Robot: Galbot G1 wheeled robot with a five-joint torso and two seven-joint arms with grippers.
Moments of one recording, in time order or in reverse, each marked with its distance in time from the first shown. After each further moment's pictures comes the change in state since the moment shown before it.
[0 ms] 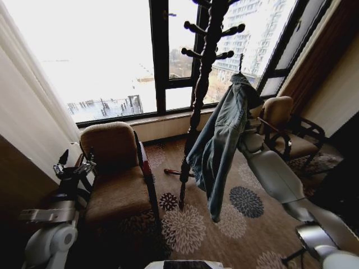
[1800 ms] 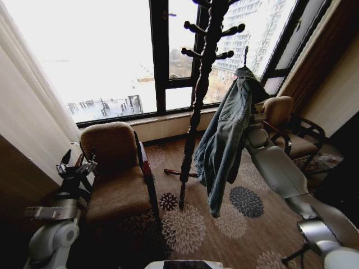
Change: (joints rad) left arm -0.025 0.016 0.013 0.035 -0.005 -0.007 0.012; right arm 0.078 -0.014 -0.002 -0.082 0.001 0.005 -0.017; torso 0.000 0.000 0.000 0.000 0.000
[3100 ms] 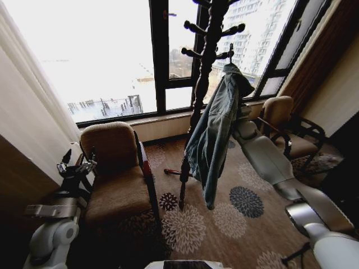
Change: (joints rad) left arm -0.015 0.018 0.000 0.027 -0.020 -0.005 0.009; right arm 0.153 0.070 -0.131 -0.133 -0.025 0.002 -0.003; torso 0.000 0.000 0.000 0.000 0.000
